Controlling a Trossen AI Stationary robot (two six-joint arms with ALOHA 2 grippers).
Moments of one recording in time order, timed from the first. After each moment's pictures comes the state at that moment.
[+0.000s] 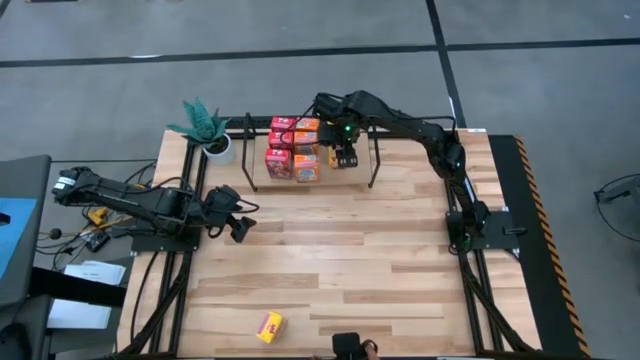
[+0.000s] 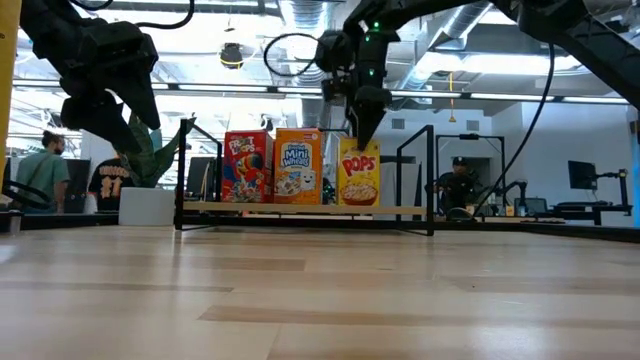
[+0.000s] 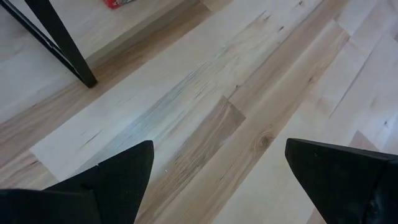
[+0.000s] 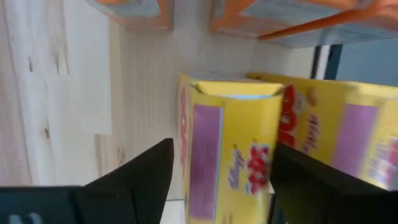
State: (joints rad) left arm -0.19 0.77 0.55 -0.62 -0.43 -0.88; right arm -0.48 2.18 2.20 -1.36 0.08 -0.55
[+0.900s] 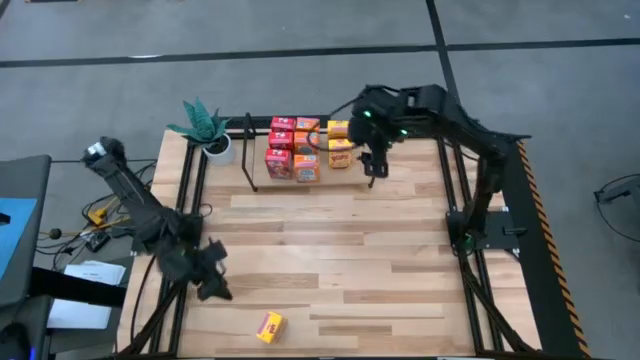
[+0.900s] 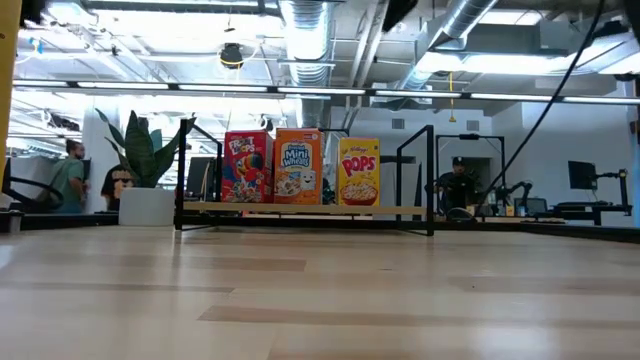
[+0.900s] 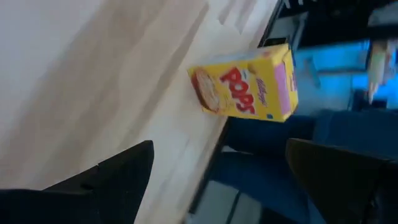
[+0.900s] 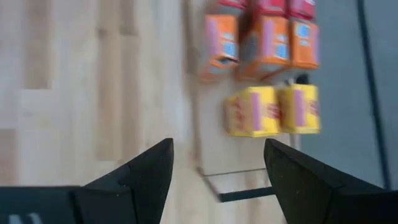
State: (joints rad) left arm -0.87 0.83 0.55 -0.35 -0.23 -1.51; right arm -0.26 1.82 2.35 -1.56 0.07 -0.27
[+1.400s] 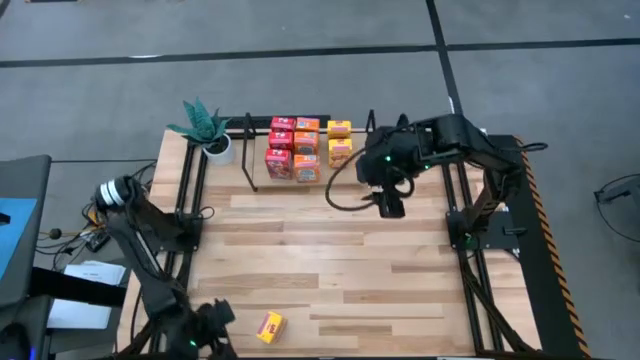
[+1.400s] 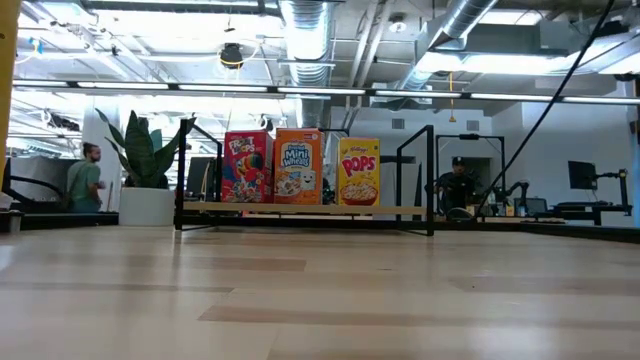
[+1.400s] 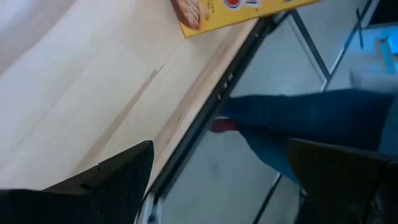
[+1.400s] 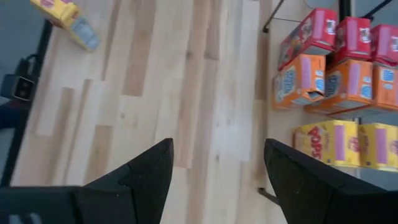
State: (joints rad) left arm -1.11 1.56 0.97 -0.30 -0.31 -1.75; right arm 0.02 1.75 2.35 -1.57 0.04 -0.11
